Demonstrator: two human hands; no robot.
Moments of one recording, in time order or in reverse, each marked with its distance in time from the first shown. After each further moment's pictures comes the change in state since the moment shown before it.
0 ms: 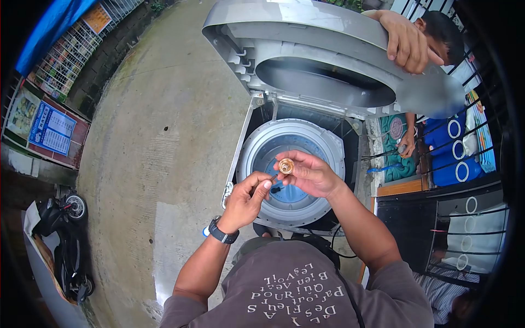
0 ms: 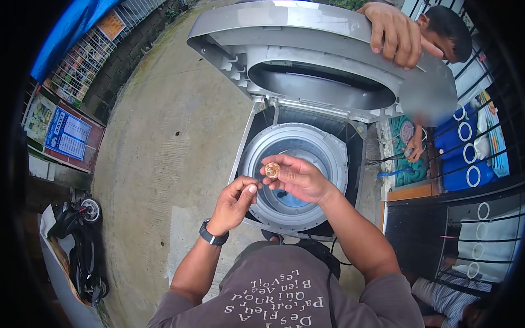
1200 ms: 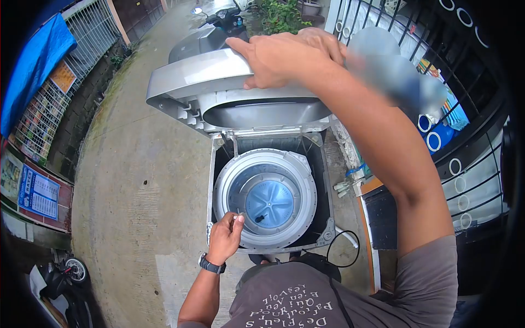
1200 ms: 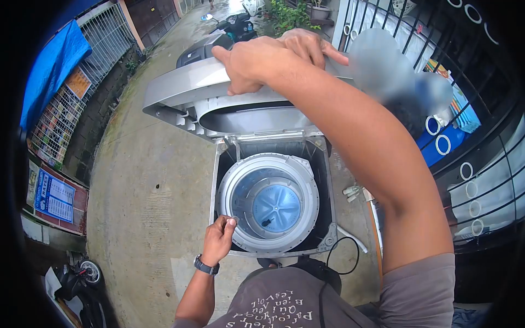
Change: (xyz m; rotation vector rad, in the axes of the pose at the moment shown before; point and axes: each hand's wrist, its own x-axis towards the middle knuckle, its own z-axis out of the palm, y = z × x) left_hand 0.001 -0.018 0.017 0.510 0.075 0.075; right_hand 0.083 -0.274 0.108 -2.762 0.596 -0.412
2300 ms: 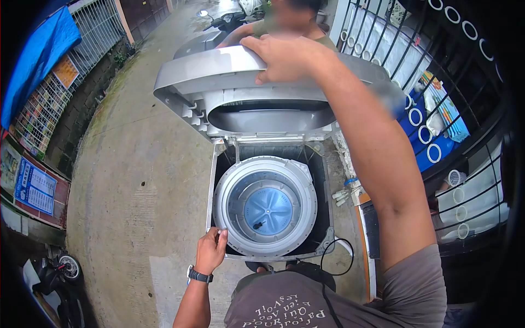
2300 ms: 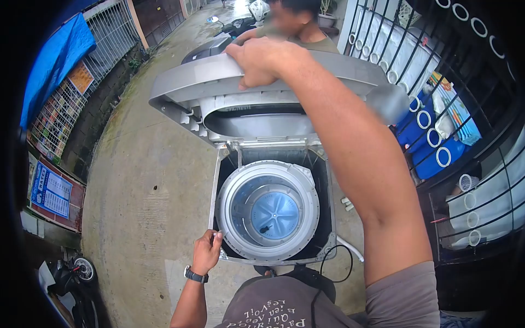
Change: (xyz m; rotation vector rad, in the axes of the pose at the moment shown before) left_hand -0.021 -0.044 -0.023 0.158 0.045 -0.133; right_hand 0.020 0.021 0.011 0.271 -0.327 -0.047
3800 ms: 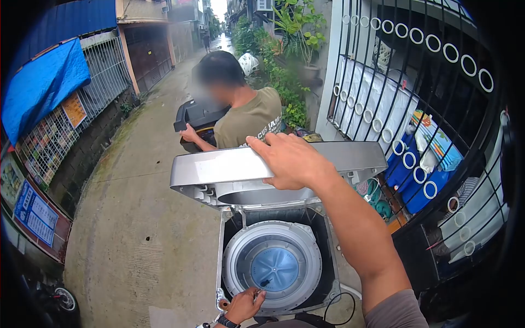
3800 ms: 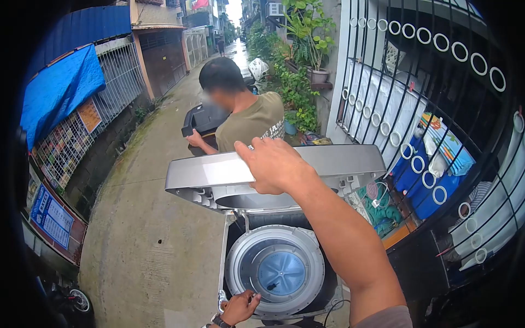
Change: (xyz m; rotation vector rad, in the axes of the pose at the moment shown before) left_hand 0.019 0.034 0.029 0.062 -0.351 0.114; right_hand -0.024 -0.027 -0.012 0.066 -0.039 0.105
